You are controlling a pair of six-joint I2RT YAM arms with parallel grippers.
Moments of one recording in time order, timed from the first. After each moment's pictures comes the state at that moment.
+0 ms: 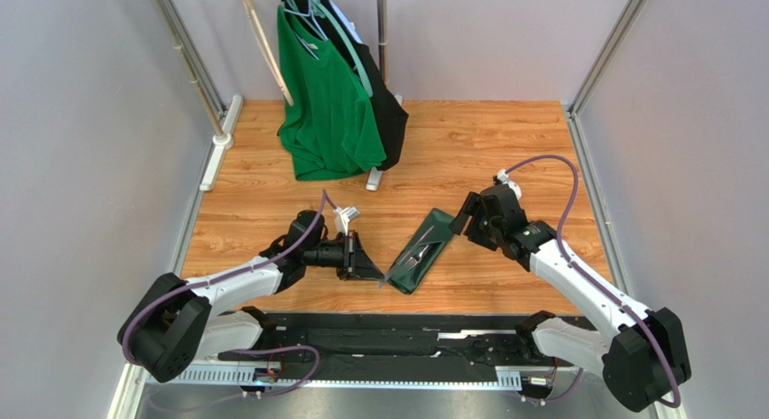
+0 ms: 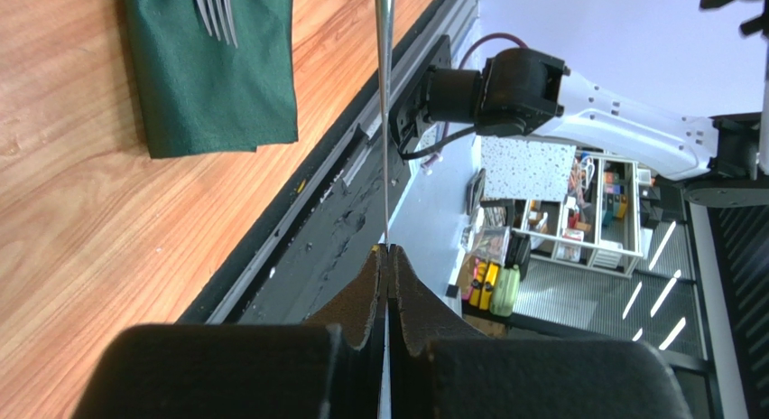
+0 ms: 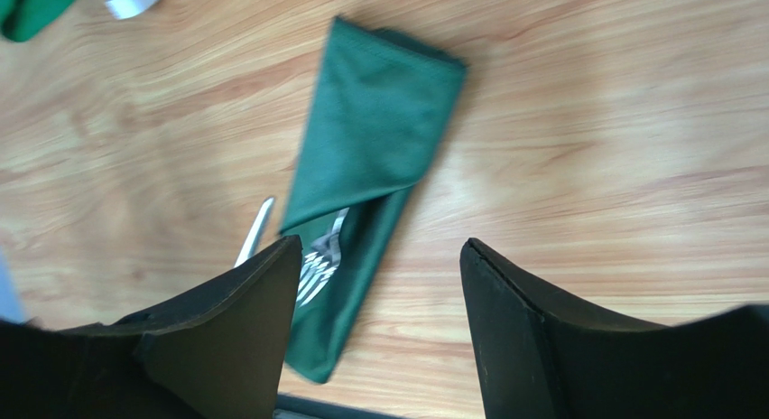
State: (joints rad) left arm -0.61 1.17 0.38 0.29 0.81 -0.98; right arm 0.49 1.06 0.70 -0.43 0.09 0.83
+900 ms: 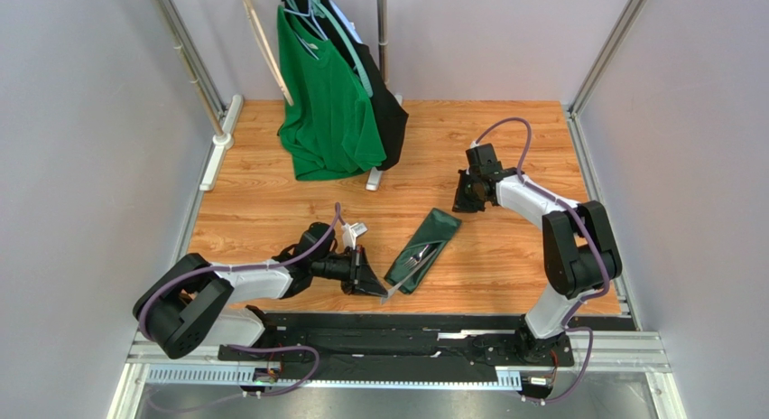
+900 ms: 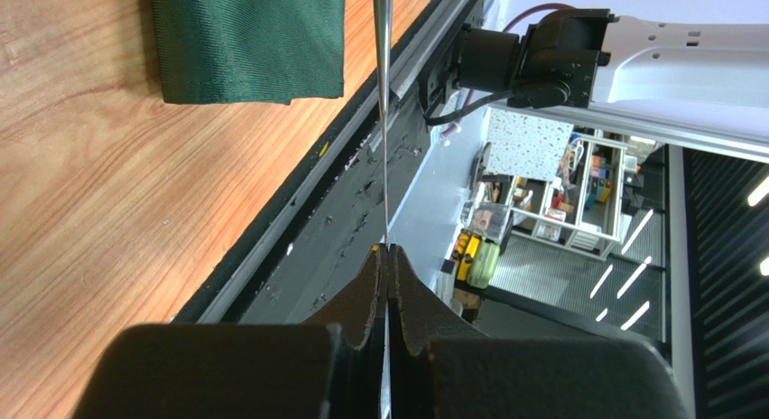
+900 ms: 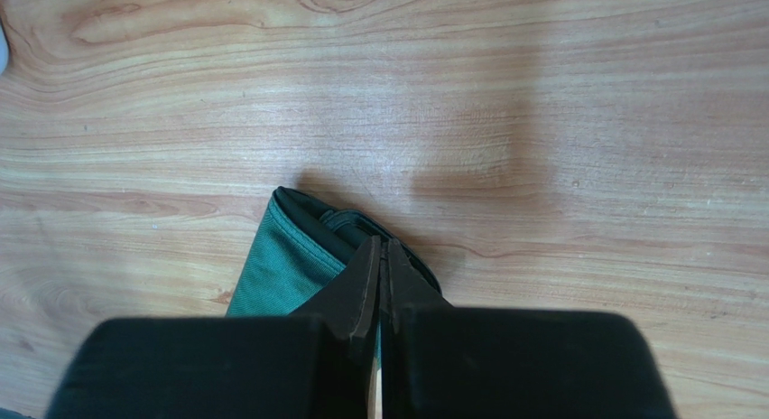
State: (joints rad) left arm -0.70 1.30 0.30 0.43 0.80 -1.05; right arm 0.30 1.69 1.07 -0.40 -0.08 0.50
